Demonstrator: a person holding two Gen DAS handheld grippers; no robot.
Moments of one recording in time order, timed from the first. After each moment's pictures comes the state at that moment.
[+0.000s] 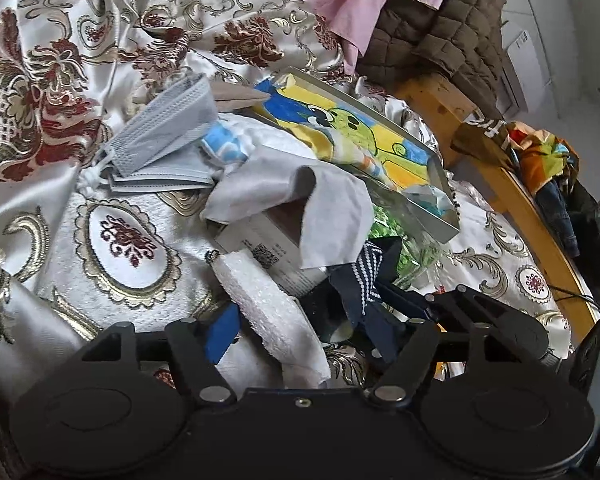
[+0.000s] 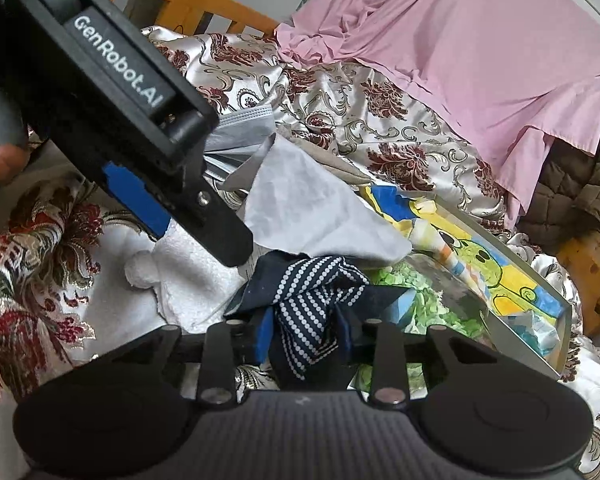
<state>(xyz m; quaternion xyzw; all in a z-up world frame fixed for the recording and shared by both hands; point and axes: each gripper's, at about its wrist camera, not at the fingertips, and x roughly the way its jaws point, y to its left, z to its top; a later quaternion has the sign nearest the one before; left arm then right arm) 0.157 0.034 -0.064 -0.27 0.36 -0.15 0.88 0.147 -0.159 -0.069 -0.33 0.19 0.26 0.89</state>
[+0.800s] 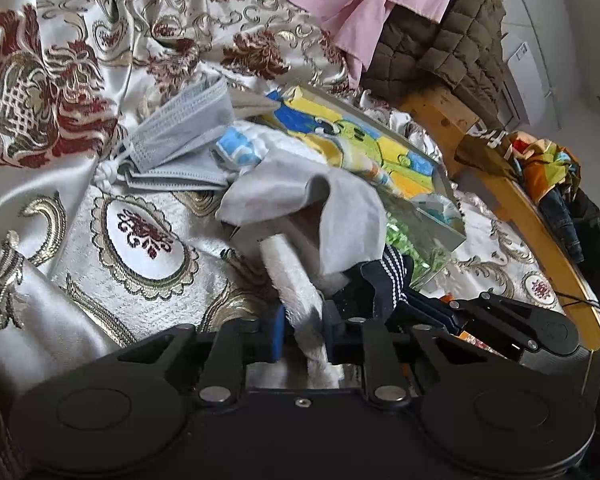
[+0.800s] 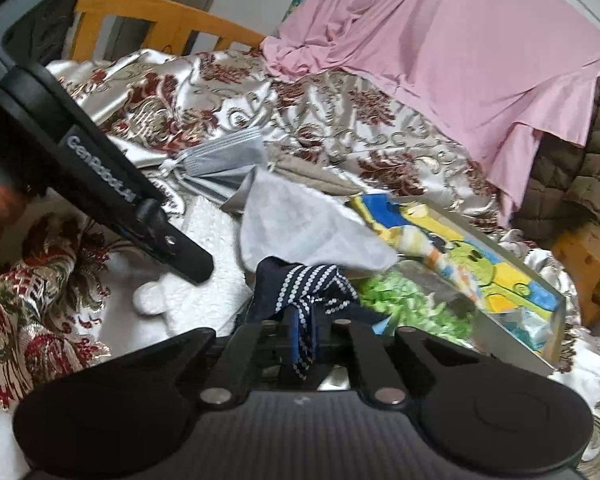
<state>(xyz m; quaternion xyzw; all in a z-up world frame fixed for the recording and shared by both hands) 0.144 0.039 -0.074 -0.27 0.33 -0.14 0.89 0.137 -0.166 -0.051 -0.30 0.19 0.25 0.90</state>
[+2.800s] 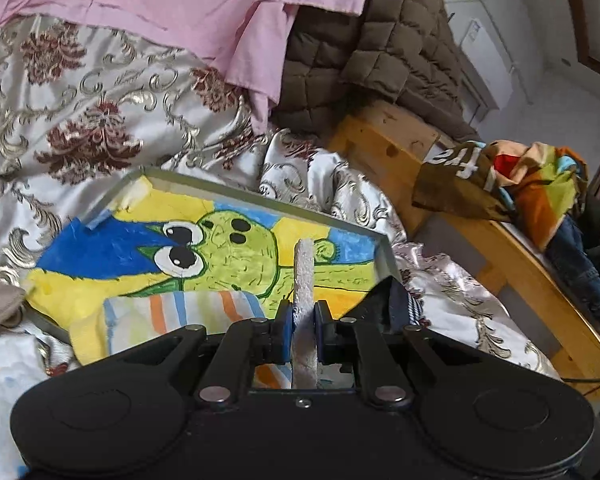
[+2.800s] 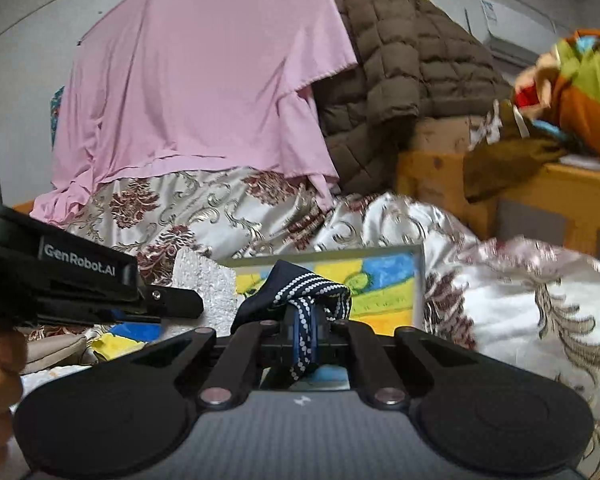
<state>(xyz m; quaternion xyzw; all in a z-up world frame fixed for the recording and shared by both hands) 0.381 -0.126 0.010 -0.19 0.28 -0.17 0.92 0.324 -0.341 -0.001 0.03 0.15 0.09 0.98</state>
